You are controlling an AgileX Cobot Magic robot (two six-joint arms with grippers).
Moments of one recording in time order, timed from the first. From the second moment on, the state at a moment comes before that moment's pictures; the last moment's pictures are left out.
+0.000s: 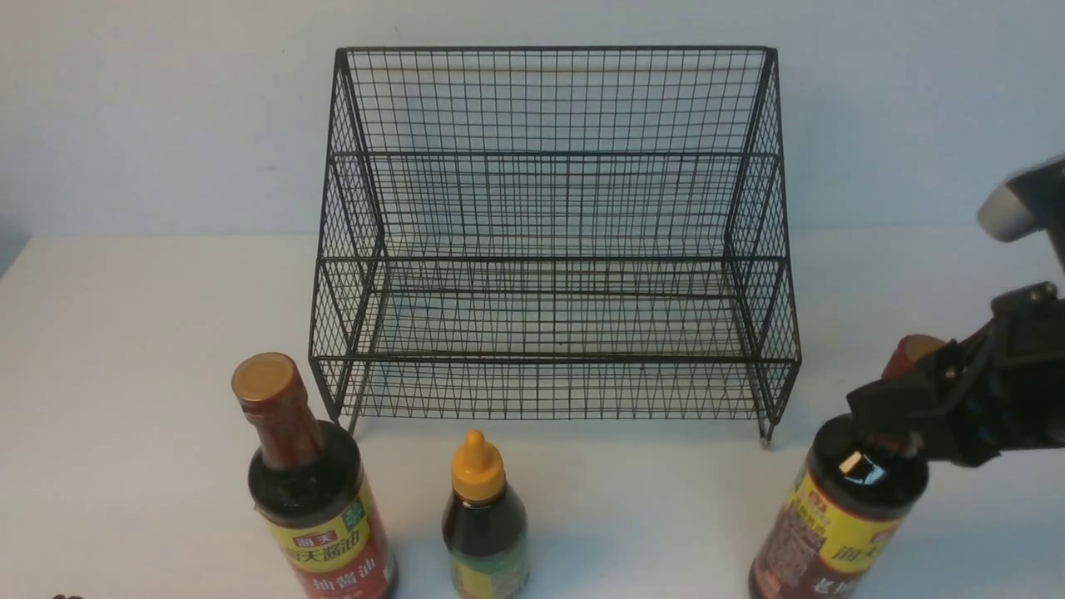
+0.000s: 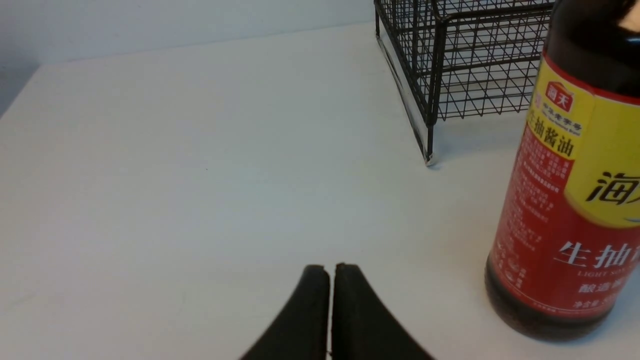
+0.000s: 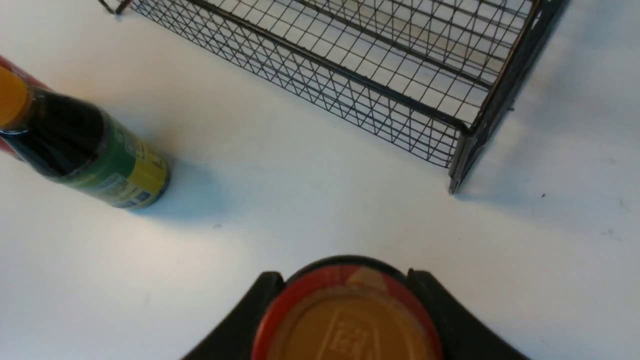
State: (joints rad) right arm 0.23 1.11 -0.89 0.46 0.93 -0.48; left arm -0.07 -0.01 0.02 -0.06 0.39 0.10
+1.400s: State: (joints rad) right arm 0.24 1.58 -1.64 0.50 0.64 -0.45; left arm -0.07 -0.01 0.02 -0.06 0.39 0.10
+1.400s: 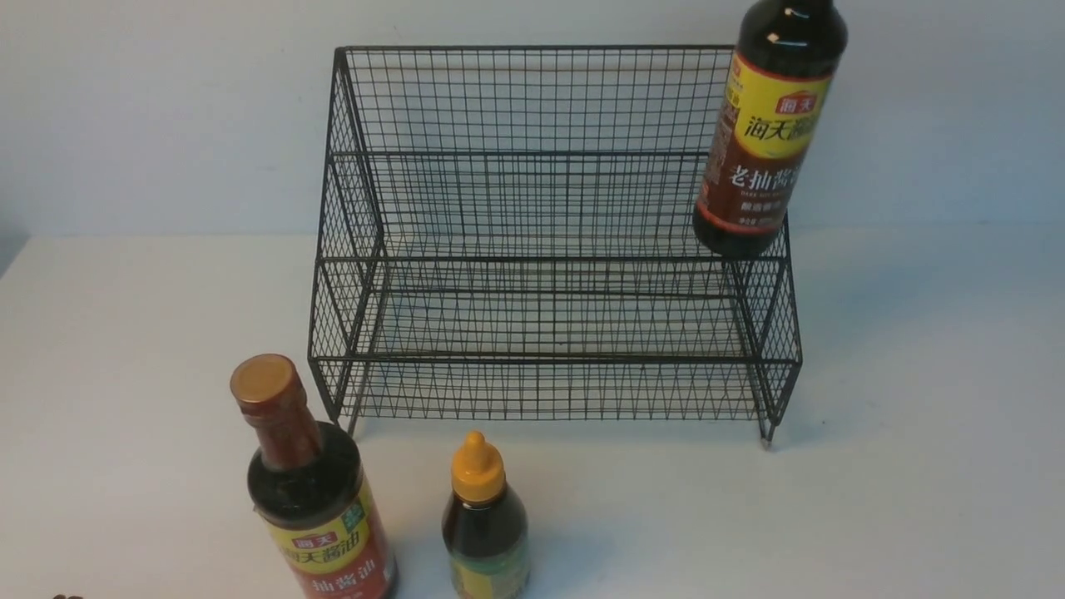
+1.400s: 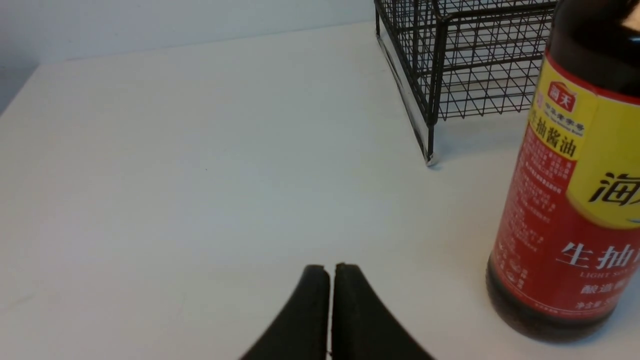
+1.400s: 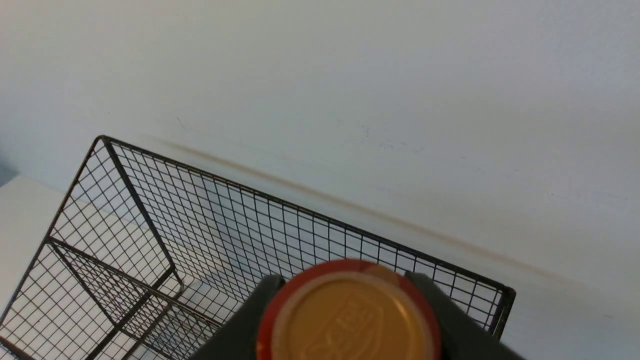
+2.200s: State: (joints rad) right arm 0.24 1.71 -1.65 0.51 0.62 -0.47; left arm -0.07 -0.01 0.02 -0.06 0.39 0.10
